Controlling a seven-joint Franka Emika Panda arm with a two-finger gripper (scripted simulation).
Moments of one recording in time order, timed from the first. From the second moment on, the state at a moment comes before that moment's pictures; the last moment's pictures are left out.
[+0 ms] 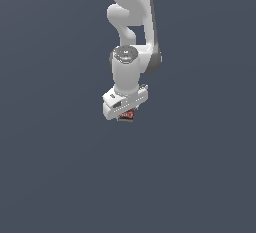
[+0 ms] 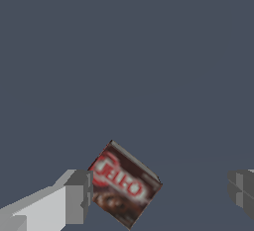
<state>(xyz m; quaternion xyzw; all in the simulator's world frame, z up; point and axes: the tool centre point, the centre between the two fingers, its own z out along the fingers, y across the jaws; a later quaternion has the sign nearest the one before) -0.034 -0.005 0.126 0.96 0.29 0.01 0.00</state>
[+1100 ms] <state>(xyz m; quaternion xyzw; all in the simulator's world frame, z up) -0.076 -0.013 0.084 0.83 0.56 0.00 0.00</state>
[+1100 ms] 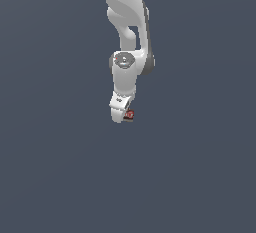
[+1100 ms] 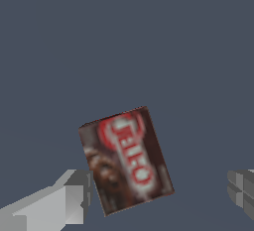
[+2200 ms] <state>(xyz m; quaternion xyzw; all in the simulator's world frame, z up) -0.098 -0.014 0.066 0.74 0.68 0.00 0.00</state>
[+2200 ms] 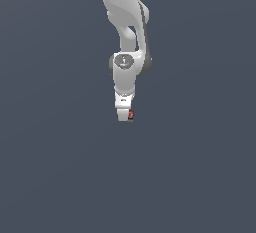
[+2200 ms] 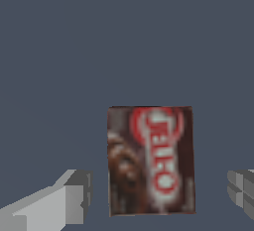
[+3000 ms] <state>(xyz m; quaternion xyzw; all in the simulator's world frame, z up) -0.100 -0.014 0.018 0.73 0.68 0.00 0.00</state>
